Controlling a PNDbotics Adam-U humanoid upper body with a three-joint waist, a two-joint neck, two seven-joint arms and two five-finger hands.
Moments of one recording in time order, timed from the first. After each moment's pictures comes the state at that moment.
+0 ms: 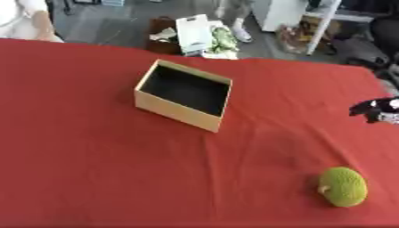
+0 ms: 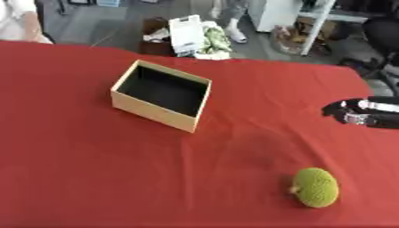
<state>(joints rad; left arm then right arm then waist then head) 0.15 0.67 0.30 -1.93 0.23 -0.45 0.15 -0.33 -0.91 0.16 -1.30 0.03 -0.28 0.75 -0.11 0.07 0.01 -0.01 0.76</state>
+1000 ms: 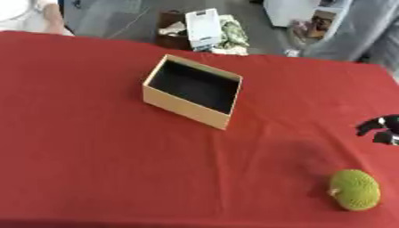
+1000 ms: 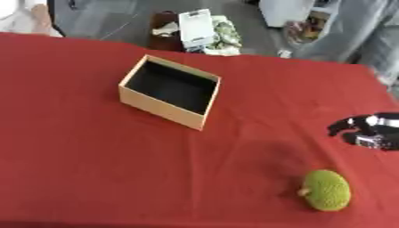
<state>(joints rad) 0.15 0.68 0.30 -1.93 0.21 -0.46 0.15 -0.30 -0.91 0.21 -1.29 -0.07 -0.31 0.82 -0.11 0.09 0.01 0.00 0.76</state>
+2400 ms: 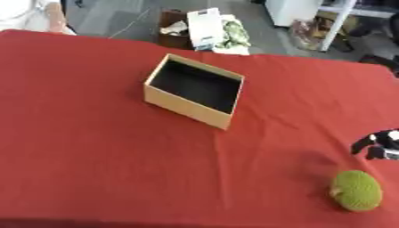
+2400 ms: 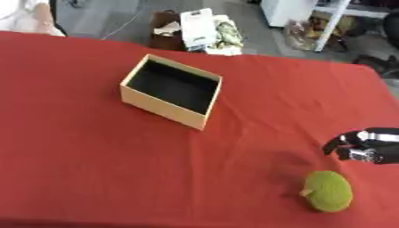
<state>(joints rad) 0.15 0.68 0.29 -1.93 0.21 -0.46 0.14 -0.30 -0.92 0.30 -1.25 -0.16 -0.30 0.86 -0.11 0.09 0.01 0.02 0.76</state>
